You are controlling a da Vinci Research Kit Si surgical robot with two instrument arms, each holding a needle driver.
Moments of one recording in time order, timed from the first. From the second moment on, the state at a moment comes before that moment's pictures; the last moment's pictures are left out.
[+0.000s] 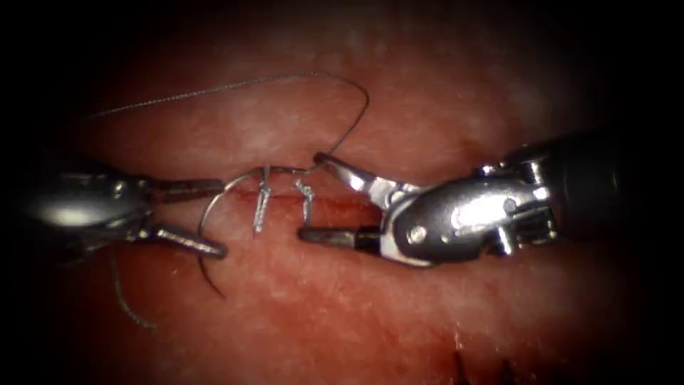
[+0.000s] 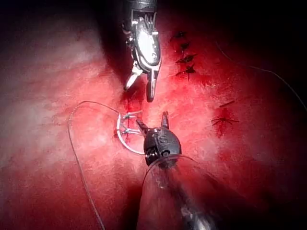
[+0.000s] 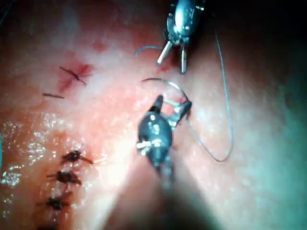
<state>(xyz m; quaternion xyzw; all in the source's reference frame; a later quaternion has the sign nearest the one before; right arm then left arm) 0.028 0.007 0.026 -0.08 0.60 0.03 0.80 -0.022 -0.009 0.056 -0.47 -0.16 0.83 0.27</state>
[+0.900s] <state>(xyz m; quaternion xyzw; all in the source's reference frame) 0.028 0.007 0.026 -0.08 0.59 0.03 0.80 -0.023 -0.014 0.061 -0.27 -0.12 0.95 -0.06</state>
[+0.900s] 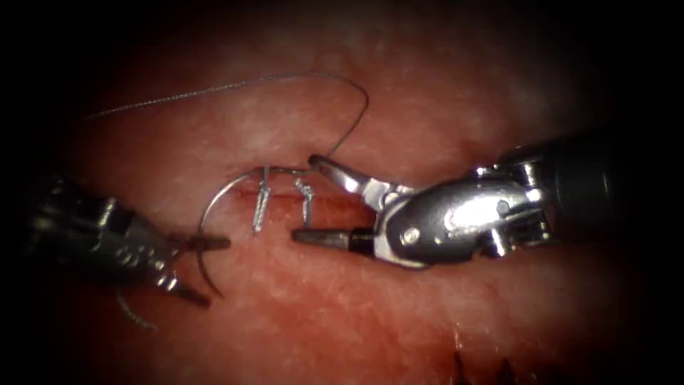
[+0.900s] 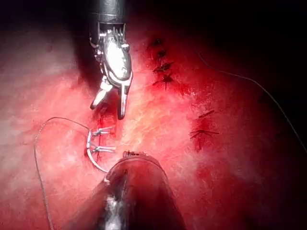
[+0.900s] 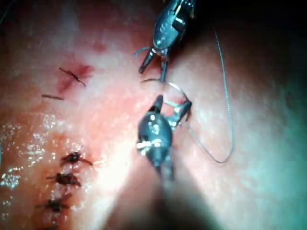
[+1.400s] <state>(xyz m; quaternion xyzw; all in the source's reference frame) 0.028 0.007 0.026 -0.08 0.59 0.03 0.80 -0.024 -0.014 0.065 -0.24 -0.12 0.96 -0.09</state>
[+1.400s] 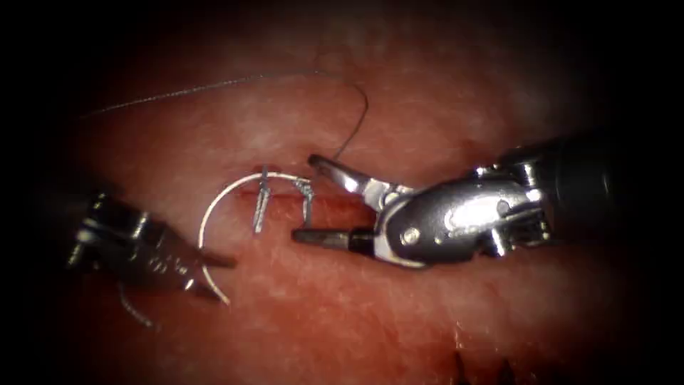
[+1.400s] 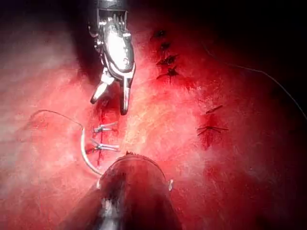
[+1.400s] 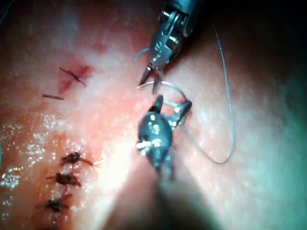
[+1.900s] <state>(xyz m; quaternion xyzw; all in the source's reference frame) 0.028 0.008 0.026 -0.05 0.60 0.06 0.80 -0.022 -0.010 0.058 -0.29 -0.02 0.96 -0.05</state>
